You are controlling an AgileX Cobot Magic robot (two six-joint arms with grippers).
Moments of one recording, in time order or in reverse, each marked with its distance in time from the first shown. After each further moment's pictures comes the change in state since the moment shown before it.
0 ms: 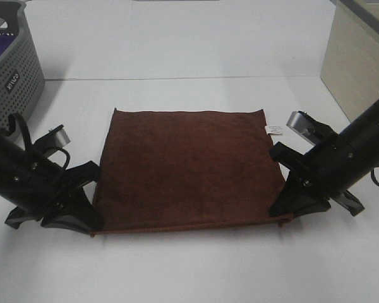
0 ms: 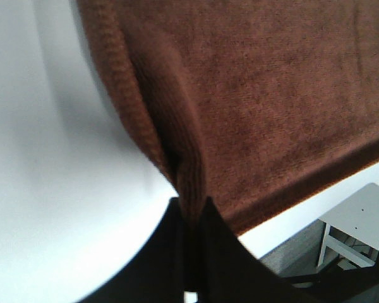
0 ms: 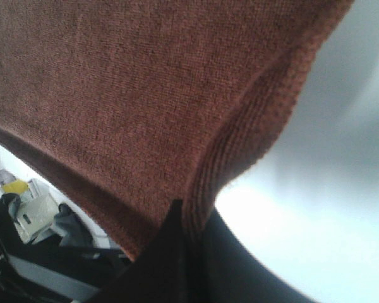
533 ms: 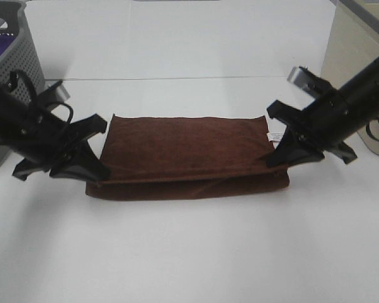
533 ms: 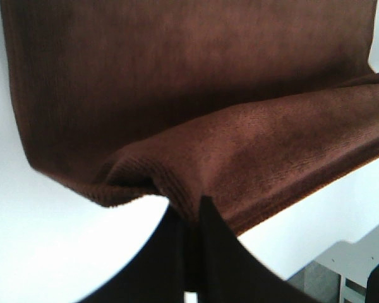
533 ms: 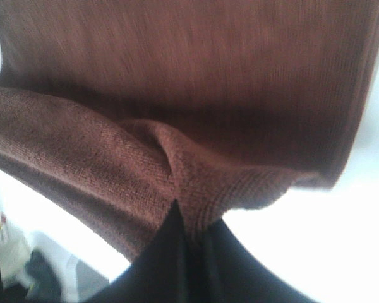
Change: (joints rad) left arm -0.003 -0.036 -0.170 0.087 0.000 -0.153; right arm 0.003 -0.017 -0.189 -0.049 -0.018 0.040
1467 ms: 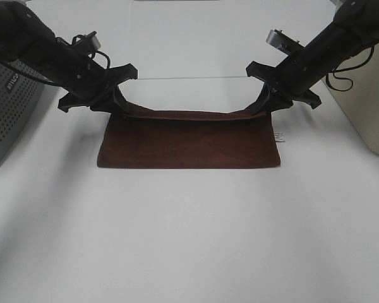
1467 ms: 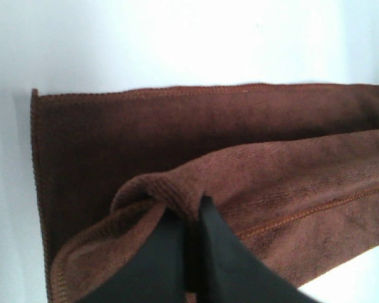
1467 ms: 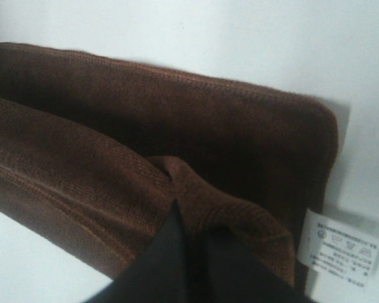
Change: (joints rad) left arm 0.001 0.403 -0.668 0.196 -0.062 -0.175; right arm -0.001 0.407 -0.669 -0.124 0.035 0.117
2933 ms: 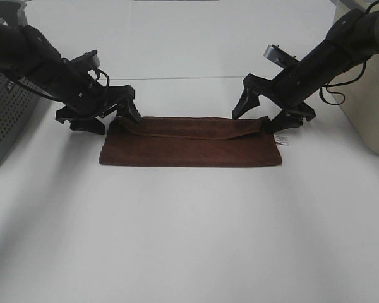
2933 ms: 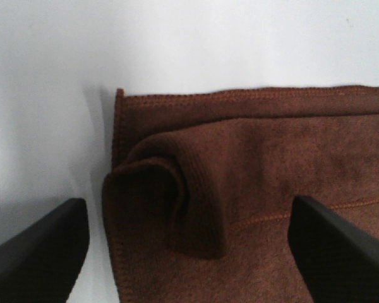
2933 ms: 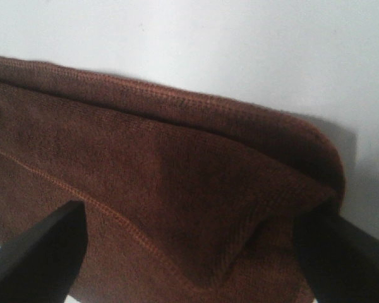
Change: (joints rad) left arm 0.003 0.075 -0.004 0.078 -0.071 -0.002; right arm -0.002 0.072 -0.010 0.027 -0.030 0.002
